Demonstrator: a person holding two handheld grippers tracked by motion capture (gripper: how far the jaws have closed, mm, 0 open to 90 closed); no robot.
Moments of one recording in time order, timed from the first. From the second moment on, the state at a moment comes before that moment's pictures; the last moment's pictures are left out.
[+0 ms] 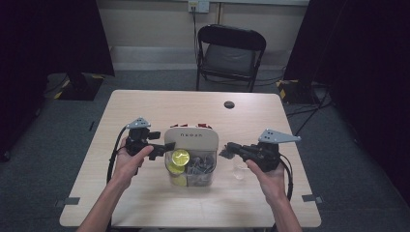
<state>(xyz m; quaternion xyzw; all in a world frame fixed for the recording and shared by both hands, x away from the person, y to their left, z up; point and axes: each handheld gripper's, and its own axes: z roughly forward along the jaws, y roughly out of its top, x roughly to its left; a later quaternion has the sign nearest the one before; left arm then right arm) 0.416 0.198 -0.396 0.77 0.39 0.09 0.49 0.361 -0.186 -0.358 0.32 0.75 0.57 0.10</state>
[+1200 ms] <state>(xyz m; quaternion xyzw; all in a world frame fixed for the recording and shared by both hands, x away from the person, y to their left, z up) 0.416 0.197 -0.399 0.78 0.39 0.09 0.48 0.373 -0.226 -0.389 0.39 0.75 0.53 0.14</state>
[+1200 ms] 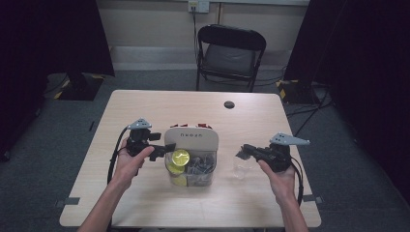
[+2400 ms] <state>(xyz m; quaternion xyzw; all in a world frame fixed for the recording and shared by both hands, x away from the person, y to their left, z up) 0.416 0.197 -0.400 0.77 0.40 0.08 0.48 0.374 -0.227 -0.414 0.41 0.76 0.50 0.12</state>
